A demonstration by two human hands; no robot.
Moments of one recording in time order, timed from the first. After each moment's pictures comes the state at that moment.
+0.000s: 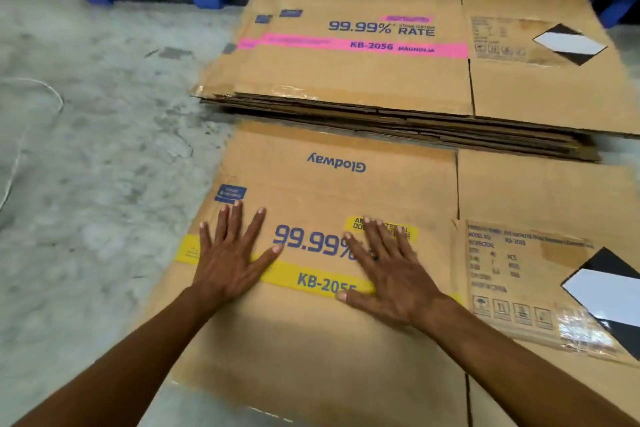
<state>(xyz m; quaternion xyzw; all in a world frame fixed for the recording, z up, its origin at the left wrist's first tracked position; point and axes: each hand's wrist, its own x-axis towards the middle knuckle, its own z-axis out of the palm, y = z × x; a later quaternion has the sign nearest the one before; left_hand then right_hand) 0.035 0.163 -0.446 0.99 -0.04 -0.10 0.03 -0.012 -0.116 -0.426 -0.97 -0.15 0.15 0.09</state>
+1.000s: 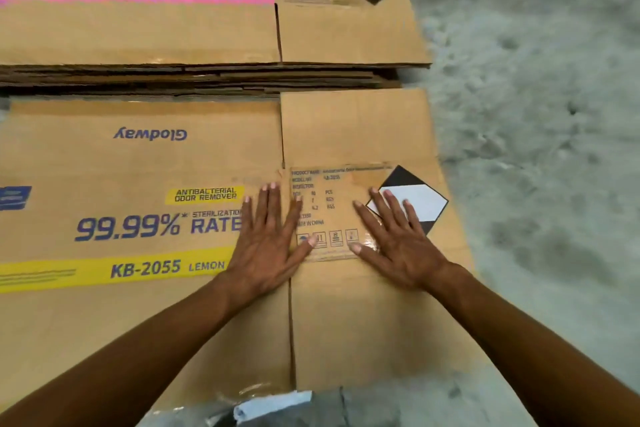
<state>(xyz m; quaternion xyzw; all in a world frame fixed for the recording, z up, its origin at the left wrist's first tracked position) -0.029 -0.113 -0.455 0.94 -0.33 -0.11 0.03 -0.120 -0.338 -0.420 -0.98 0.01 0.18 0.06</state>
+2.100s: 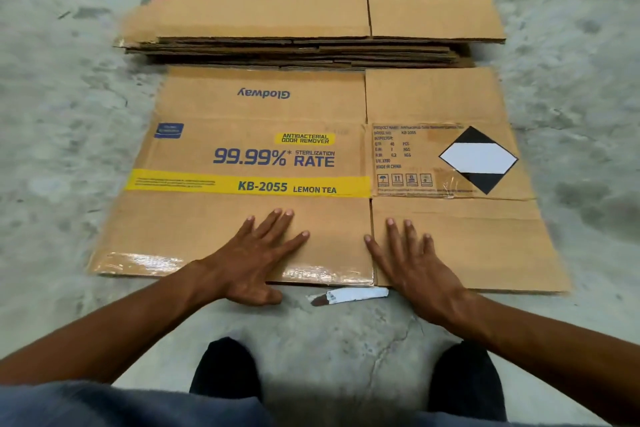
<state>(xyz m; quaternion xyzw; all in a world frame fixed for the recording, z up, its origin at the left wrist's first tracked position) -0.111 0.077 -0.402 0.86 -0.43 -0.27 -0.10 -0.220 -0.197 -0.409 -0.96 -0.15 0.21 -0.15</state>
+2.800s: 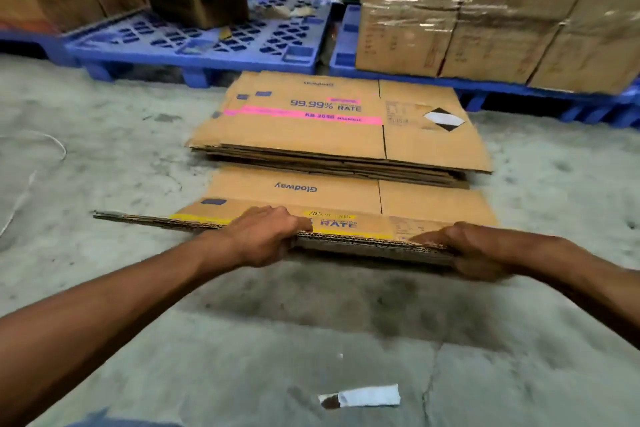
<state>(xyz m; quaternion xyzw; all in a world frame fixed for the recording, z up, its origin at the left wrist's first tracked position) -0.038 0.066 -0.243 0.92 -0.38 -0.07 -0.02 -0.116 -0.233 -0.206 -0.96 -0.11 0.25 0.03</state>
